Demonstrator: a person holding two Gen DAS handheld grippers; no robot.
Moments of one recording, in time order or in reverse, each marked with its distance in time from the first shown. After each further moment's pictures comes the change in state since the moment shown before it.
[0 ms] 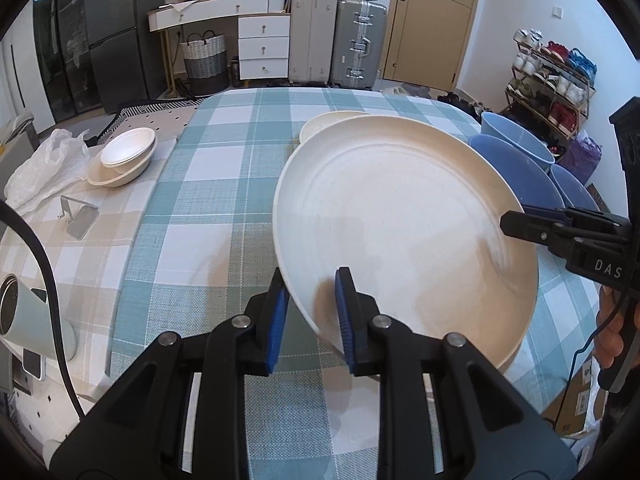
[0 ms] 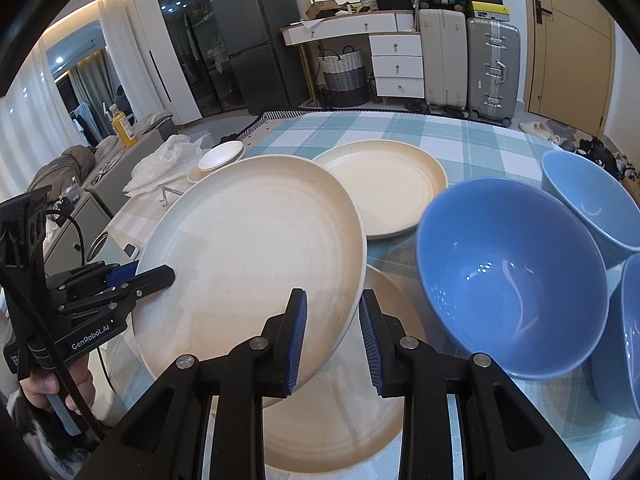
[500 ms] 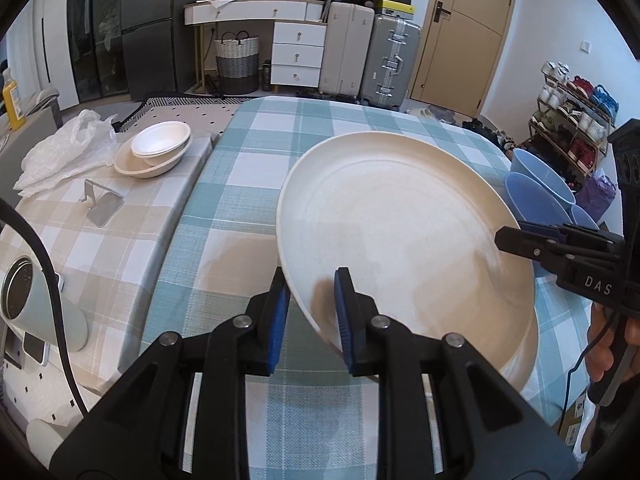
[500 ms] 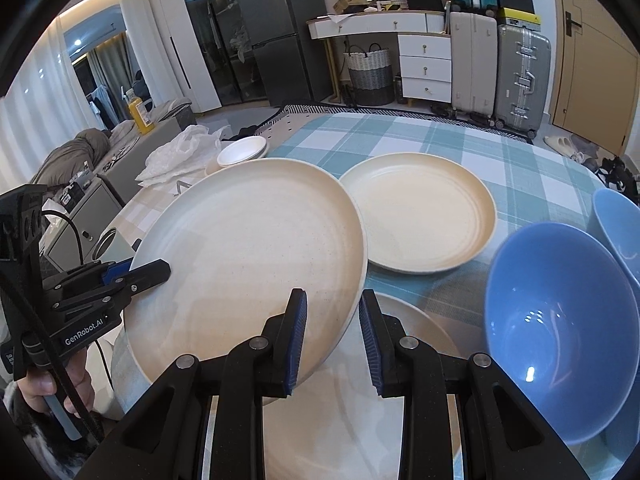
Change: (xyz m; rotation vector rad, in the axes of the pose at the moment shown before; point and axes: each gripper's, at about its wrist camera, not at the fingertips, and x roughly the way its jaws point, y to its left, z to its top) left arm -0.006 0.046 0.007 -0.119 -0.048 0.044; right arm 0.035 0.028 0.034 -0.072 0.016 0.046
